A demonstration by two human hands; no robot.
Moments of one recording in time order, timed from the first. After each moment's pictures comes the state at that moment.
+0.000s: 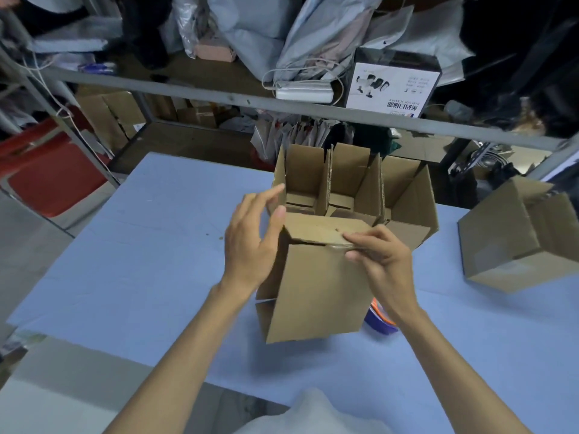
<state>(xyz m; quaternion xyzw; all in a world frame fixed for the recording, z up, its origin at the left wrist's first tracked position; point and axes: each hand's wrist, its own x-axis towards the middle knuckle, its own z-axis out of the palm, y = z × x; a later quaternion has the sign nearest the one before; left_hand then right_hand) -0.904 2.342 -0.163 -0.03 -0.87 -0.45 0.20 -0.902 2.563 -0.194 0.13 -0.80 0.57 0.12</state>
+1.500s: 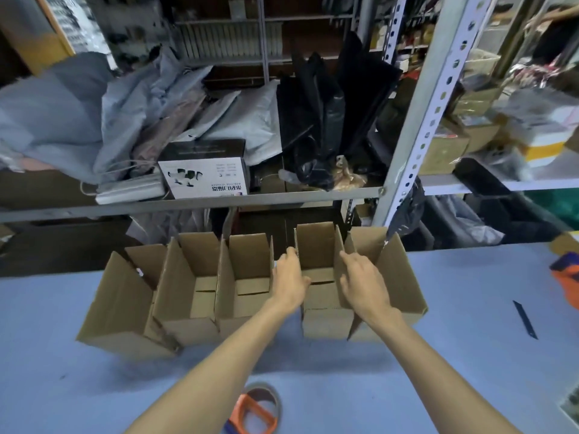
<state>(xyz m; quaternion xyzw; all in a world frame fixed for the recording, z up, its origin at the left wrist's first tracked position) -1.068 2.710 -0.198 -0.06 -0.94 -0.34 -0.05 -1.024 2.858 -0.199 -0.04 -0.98 0.18 0.08</state>
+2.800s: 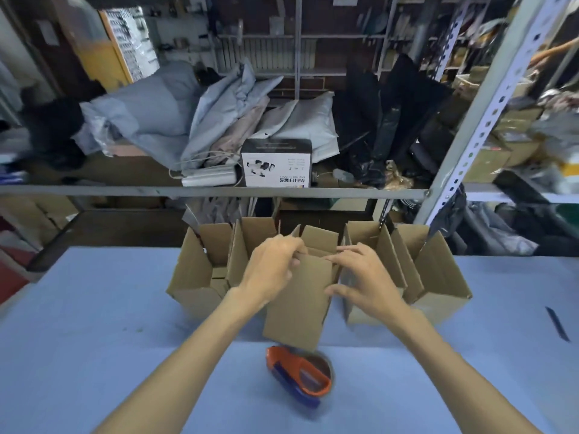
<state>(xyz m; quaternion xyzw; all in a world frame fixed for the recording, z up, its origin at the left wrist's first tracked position) -1.001 2.535 -0.113 -0.26 -0.93 -0.24 0.11 -0.965 2.744 -0.134 0.18 -0.94 0.26 0.12</state>
